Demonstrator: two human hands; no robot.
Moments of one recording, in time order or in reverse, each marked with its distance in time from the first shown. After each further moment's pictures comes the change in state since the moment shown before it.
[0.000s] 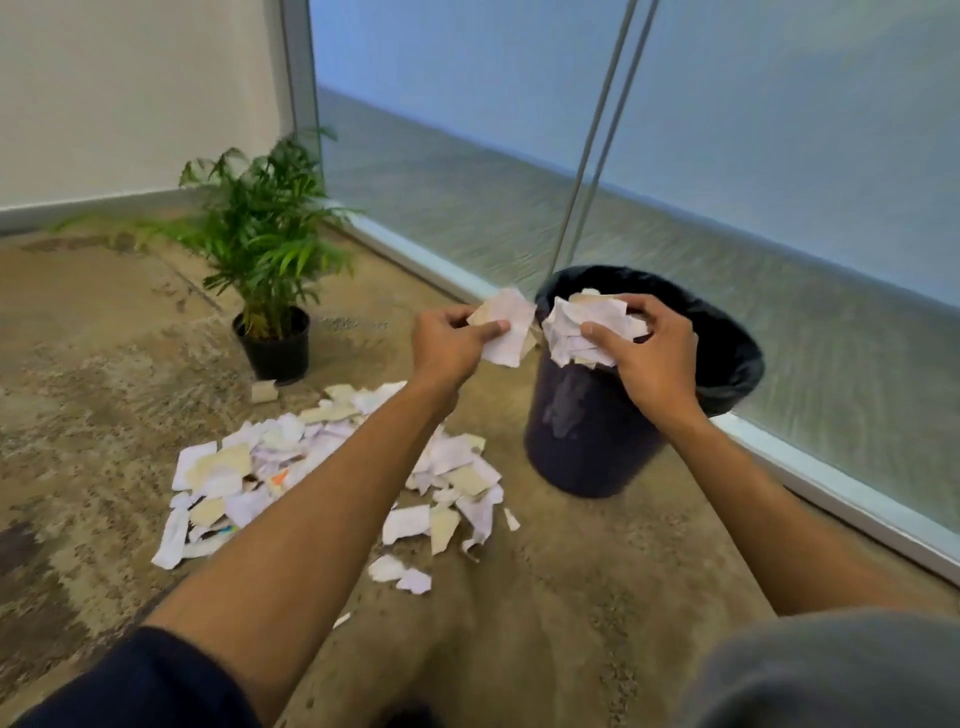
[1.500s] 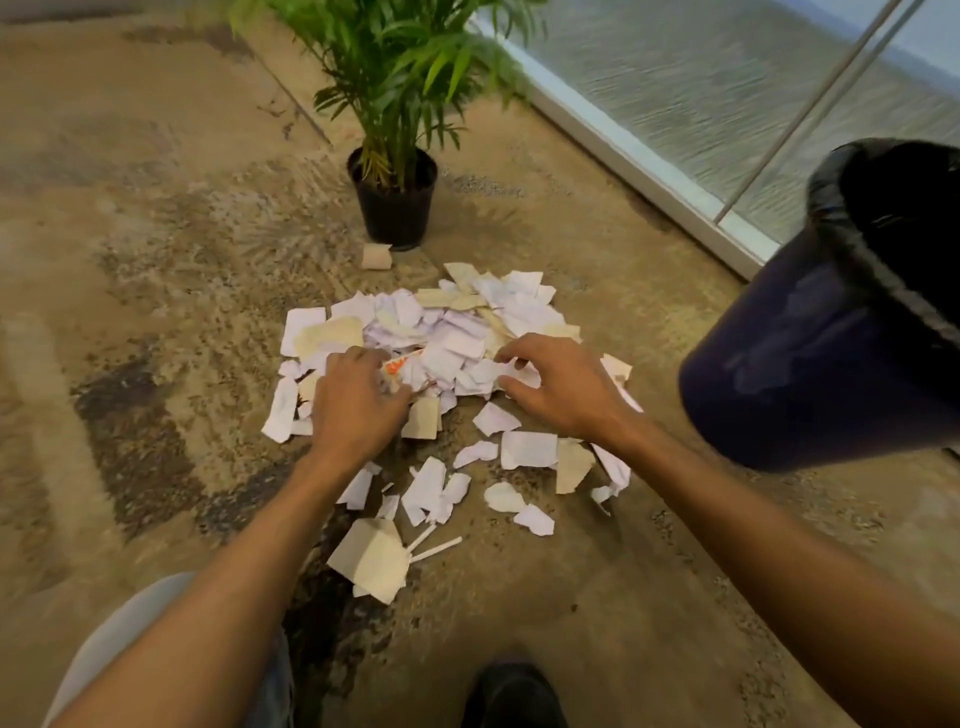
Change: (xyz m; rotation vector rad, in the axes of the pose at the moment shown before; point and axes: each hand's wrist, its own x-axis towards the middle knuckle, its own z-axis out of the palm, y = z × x) left_hand -0.023 -0.168 -0.238 1.095 0.164 -0.068; right_hand -0.101 0.033 0.238 -0.320 -0.945 -0.351
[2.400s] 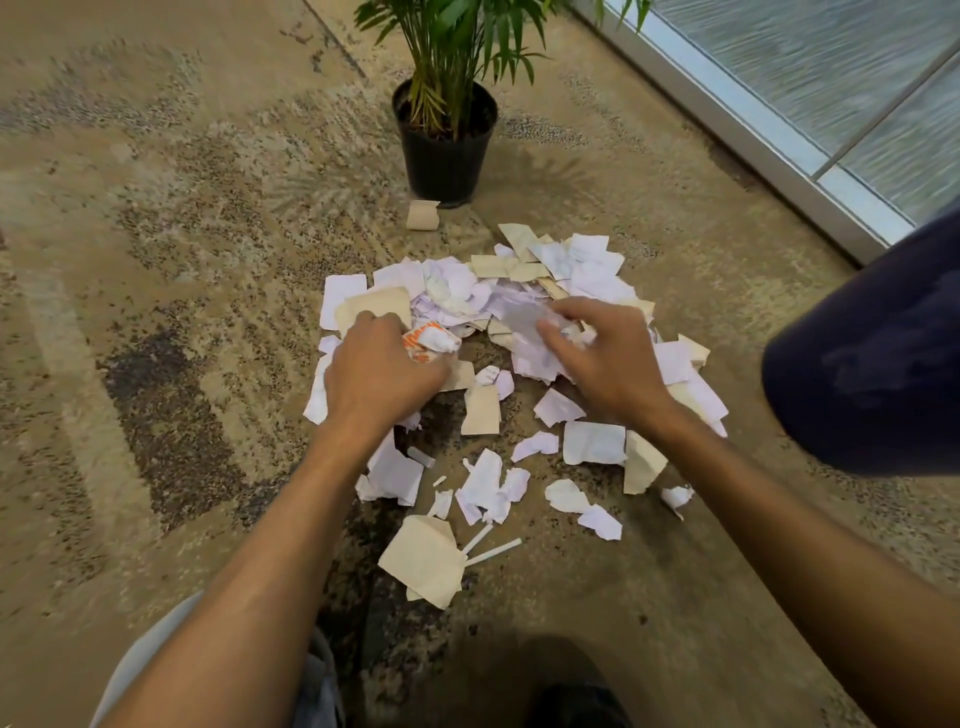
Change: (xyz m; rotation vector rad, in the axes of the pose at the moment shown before) left_hand 0.028 -0.017 -0.019 0.052 -0.094 -0.161; right_hand 0.035 -0.014 0.036 0.241 0.295 0.091
